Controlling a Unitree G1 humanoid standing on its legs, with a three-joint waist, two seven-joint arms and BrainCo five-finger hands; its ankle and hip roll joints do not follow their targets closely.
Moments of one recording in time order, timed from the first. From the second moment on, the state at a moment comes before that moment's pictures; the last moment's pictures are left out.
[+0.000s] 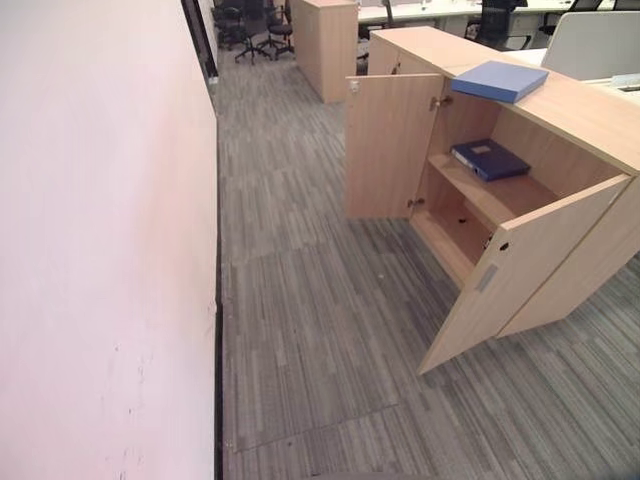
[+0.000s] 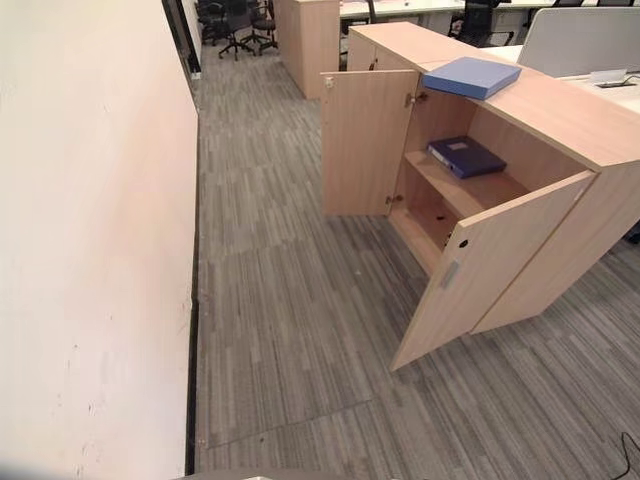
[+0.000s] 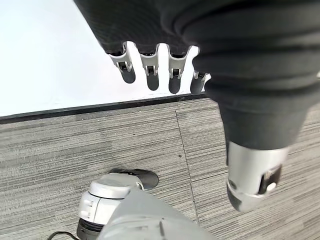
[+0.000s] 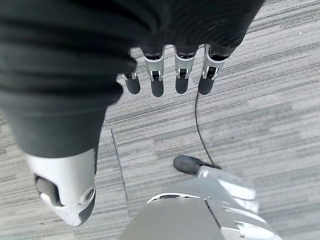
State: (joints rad) left arm 0.10 0.24 -0.08 1.29 -0.17 -0.07 0.02; right arm 0.00 -0.28 0.17 1.39 0.17 0.01 0.06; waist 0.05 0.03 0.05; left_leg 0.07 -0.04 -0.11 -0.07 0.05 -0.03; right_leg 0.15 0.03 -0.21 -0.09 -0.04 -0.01
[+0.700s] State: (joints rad) left arm 0.06 0.19 -0.01 1.33 -0.19 -0.07 0.03; right arm -0.01 -0.34 0.15 1.42 0.17 0.03 0.04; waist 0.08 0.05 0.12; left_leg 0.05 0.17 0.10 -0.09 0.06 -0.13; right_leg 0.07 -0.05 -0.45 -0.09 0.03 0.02
